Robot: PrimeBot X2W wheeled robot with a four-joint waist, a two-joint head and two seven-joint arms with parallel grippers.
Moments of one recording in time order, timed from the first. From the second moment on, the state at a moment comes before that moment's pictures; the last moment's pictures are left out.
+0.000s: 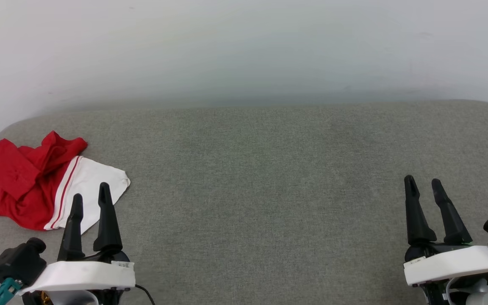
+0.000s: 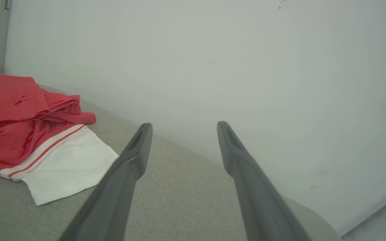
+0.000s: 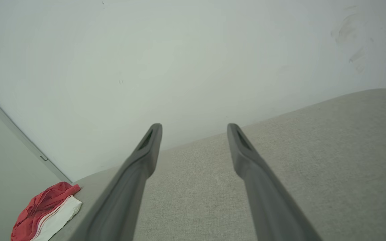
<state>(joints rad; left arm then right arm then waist) 0.04 0.05 0.08 -0.11 -0.61 -0.02 -0.13 -0.02 -0.05 -0.02 0.01 0.49 0.13 -0.13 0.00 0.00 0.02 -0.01</state>
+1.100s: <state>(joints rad) 0.08 0.09 -0.08 -0.08 -0.22 -0.03 -0.21 0.00 -0.05 -0.01 0.01 0.05 0.13 -0.21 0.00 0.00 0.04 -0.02</state>
